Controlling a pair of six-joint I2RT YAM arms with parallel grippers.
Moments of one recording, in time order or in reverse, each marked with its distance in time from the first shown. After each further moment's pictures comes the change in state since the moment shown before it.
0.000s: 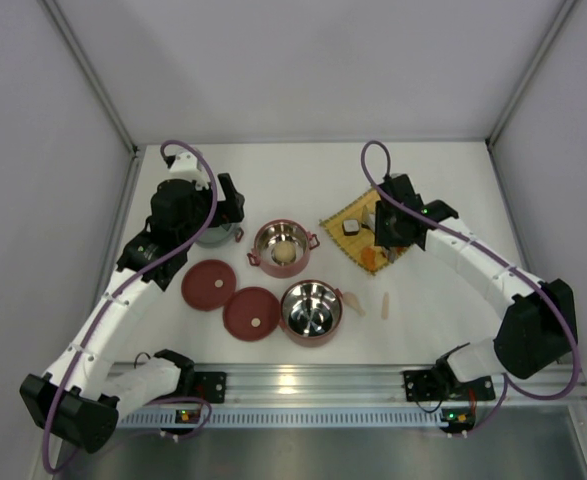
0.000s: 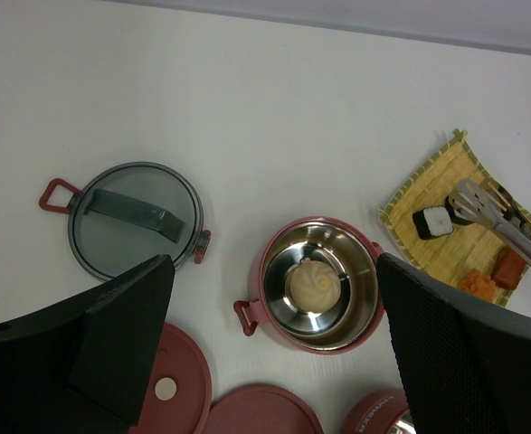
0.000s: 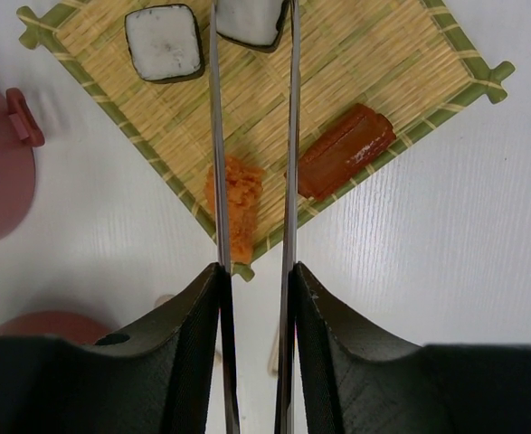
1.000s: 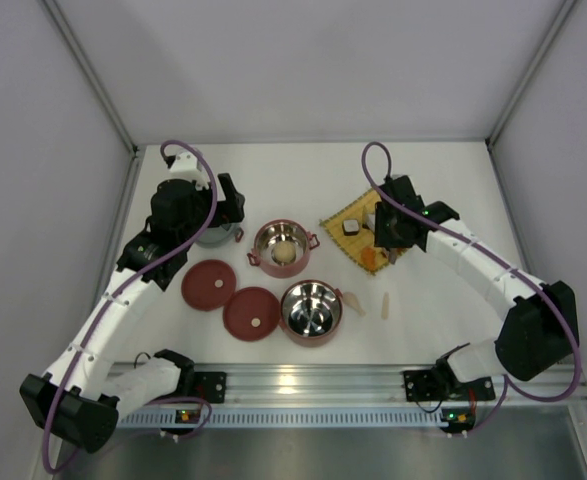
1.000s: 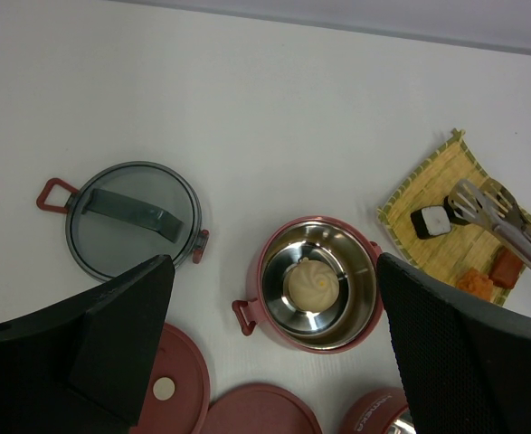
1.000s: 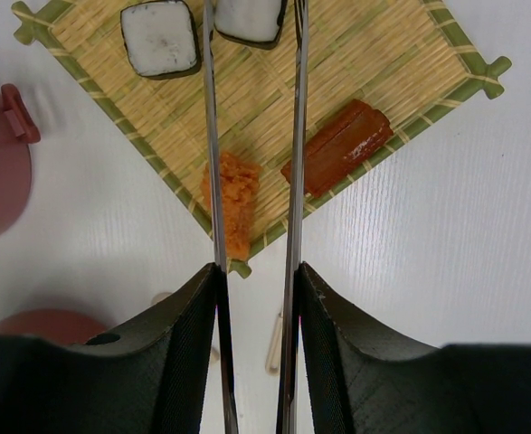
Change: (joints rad) left arm 0.000 0.000 0.000 0.000 0.004 -0.003; right arm 0.002 -0.011 -0.011 0.000 0.003 0.000
